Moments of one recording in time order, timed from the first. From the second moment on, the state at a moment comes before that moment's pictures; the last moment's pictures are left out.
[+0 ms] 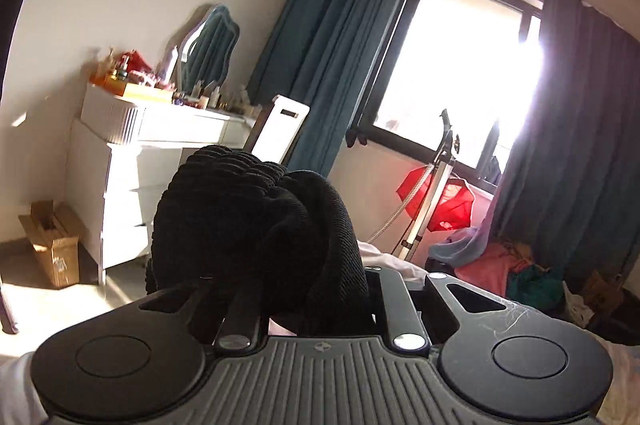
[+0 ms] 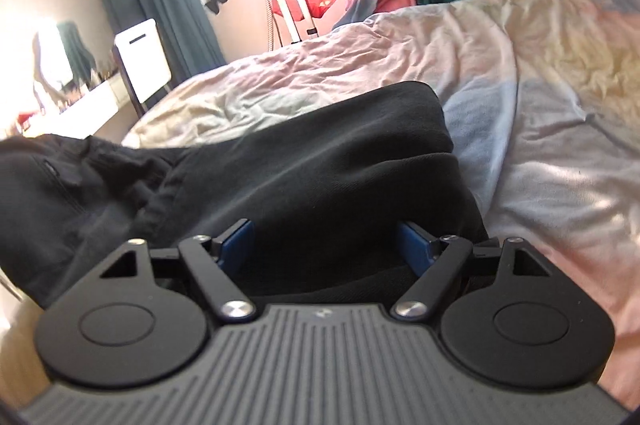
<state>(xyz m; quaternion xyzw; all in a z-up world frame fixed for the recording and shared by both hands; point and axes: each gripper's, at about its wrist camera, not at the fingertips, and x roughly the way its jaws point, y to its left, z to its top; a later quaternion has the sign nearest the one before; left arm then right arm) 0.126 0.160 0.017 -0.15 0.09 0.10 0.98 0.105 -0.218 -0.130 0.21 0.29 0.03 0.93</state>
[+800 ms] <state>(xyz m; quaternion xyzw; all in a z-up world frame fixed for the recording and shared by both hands) 0.126 -0.275 -0.137 0.31 0.04 -0.12 0.94 0.037 -0.403 -0.090 0.44 0.18 -0.06 0.88</state>
